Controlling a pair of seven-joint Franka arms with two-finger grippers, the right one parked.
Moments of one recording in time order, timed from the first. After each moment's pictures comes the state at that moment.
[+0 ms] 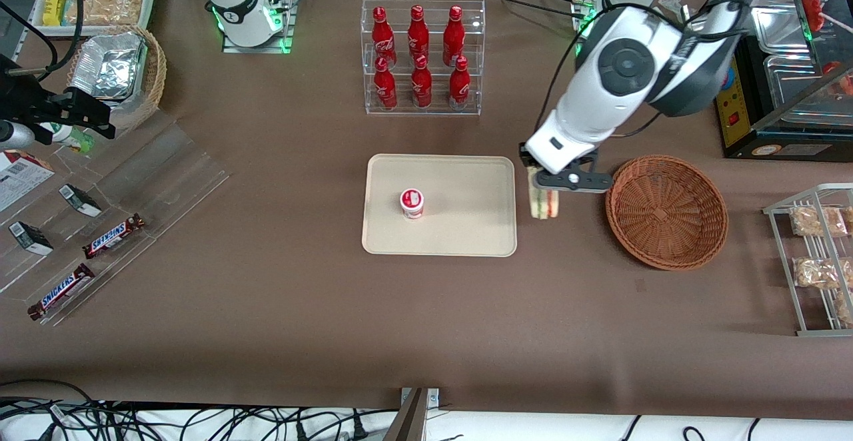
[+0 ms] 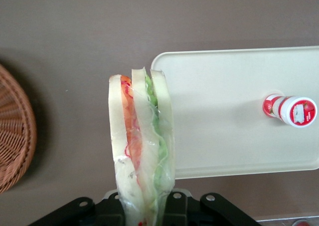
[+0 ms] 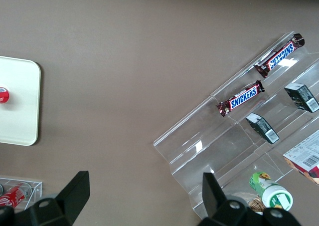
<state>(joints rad) -0.03 0.28 -0.53 -1.78 0.09 2.00 -0.50</state>
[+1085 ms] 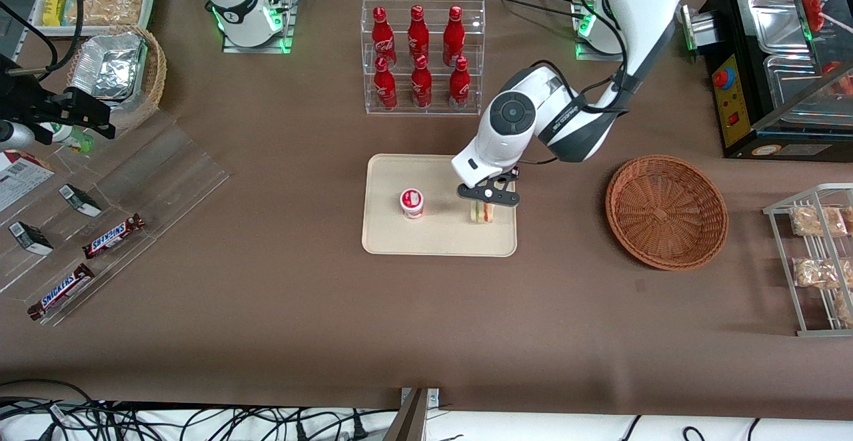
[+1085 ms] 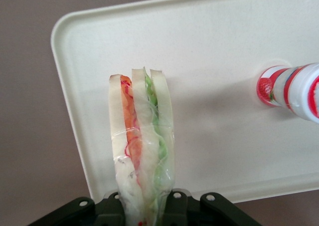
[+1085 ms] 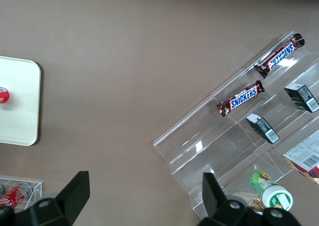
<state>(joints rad) -0.17 0.58 -0.52 -1.78 0.26 2.22 -0.64</state>
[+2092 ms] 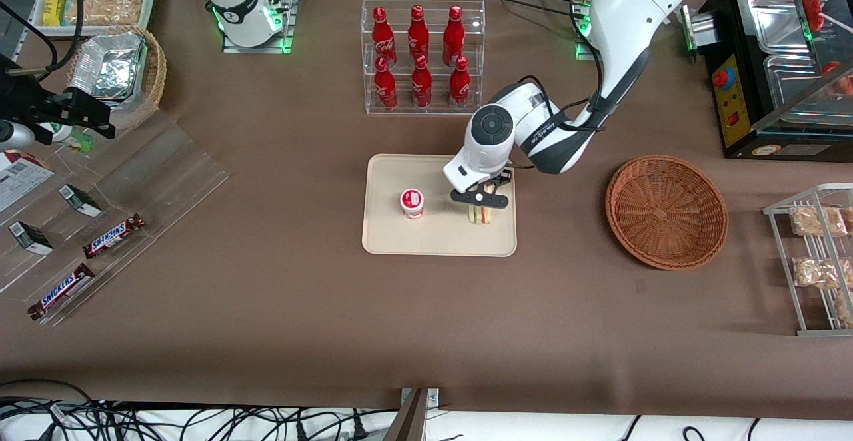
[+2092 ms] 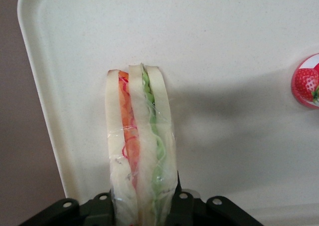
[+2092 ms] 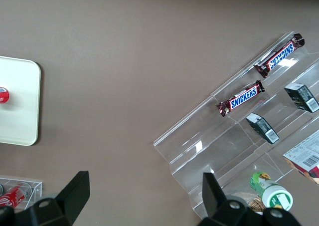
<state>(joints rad) -0.20 0.67 -0.52 -1.77 0.36 2.24 -0.76</state>
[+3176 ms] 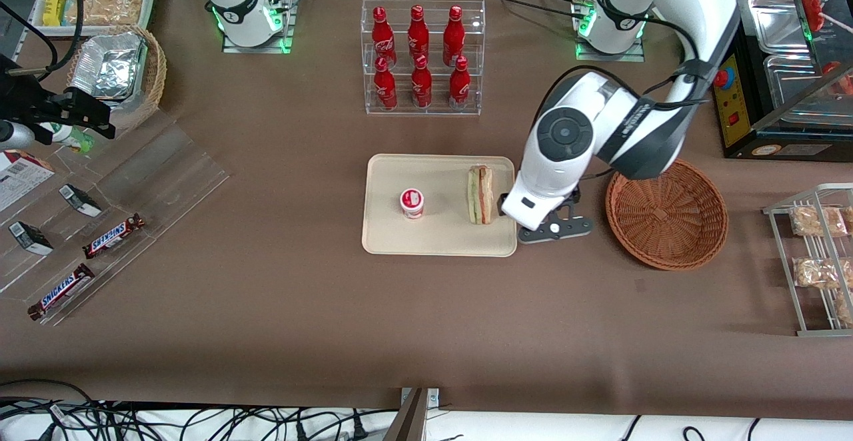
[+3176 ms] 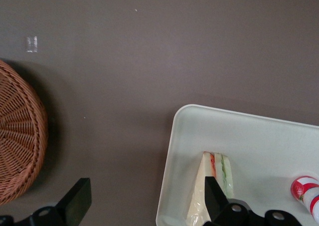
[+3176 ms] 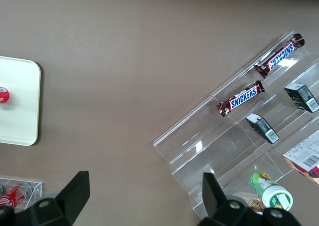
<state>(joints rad) -0.07 0.57 -0.51 -1.44 0.36 1.86 -0.83</state>
